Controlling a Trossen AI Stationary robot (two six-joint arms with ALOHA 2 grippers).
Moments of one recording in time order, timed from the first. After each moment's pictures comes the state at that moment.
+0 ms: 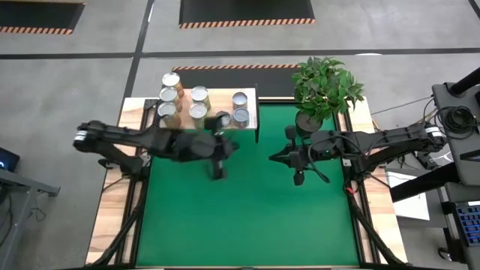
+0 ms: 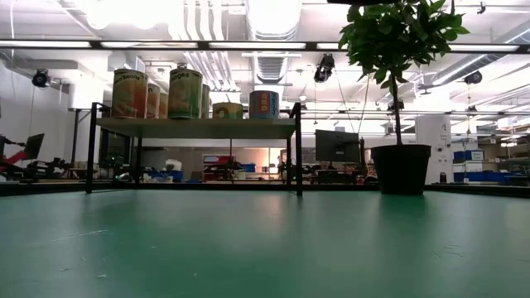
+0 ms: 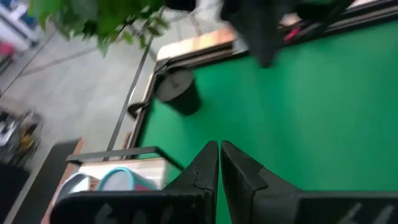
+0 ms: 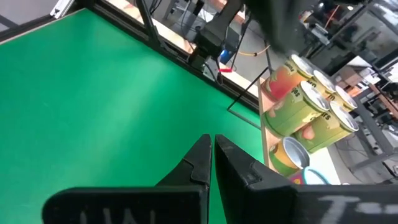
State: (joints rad) left arm -0.16 1.46 1.48 -0.58 -0.46 0.17; right arm 0.11 1.09 0.93 -0.16 0.08 -0.52
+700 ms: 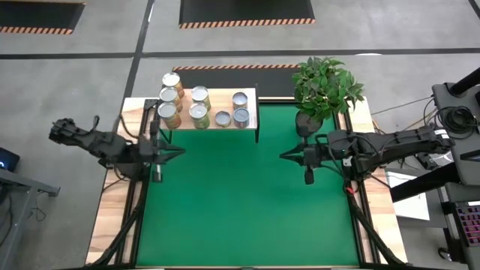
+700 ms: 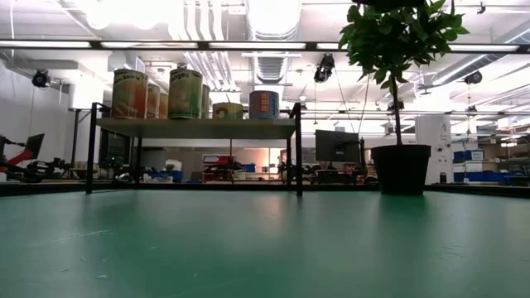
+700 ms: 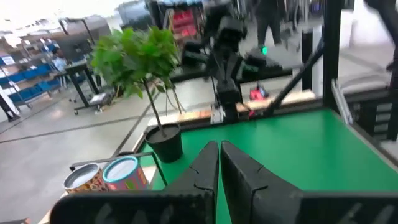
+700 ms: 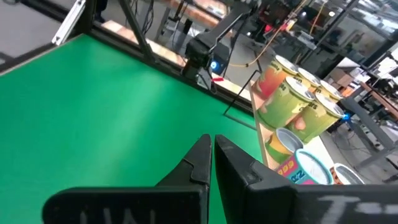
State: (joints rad) left arm -0.40 0.59 0.76 -0.26 -0.52 0.17; right arm 0.11 0.91 0.78 -0.10 0.08 -0.44
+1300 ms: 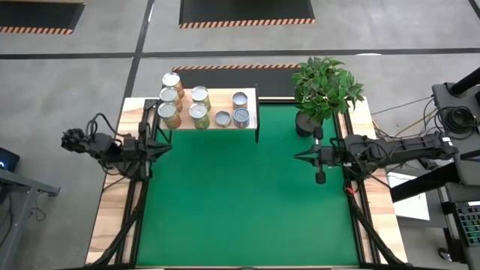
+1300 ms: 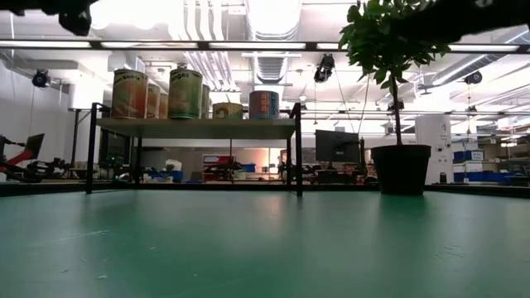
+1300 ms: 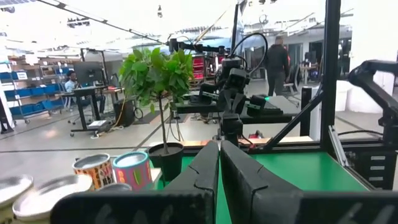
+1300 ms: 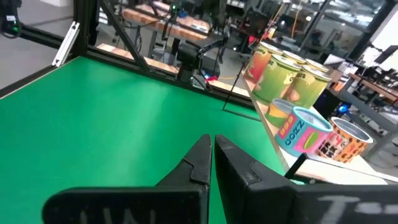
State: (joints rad) left arm -0.40 0.13 0.42 -0.14 -0.52 0.15; right arm 0.09 0.60 0.44 0.04 0.08 -0.31
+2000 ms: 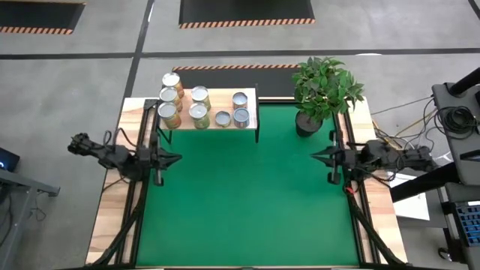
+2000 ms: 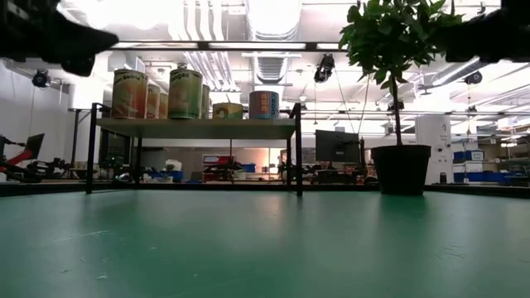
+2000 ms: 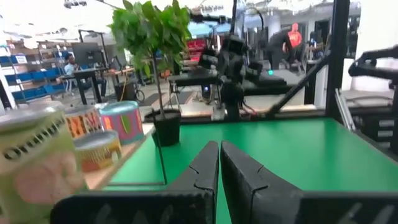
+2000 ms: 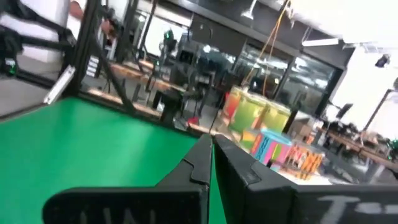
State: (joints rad) left arm -0.40 0.00 0.16 -0.08 -0.53 0.12; right arm 0.09 0.02 0.14 -0.01 0.08 -0.39
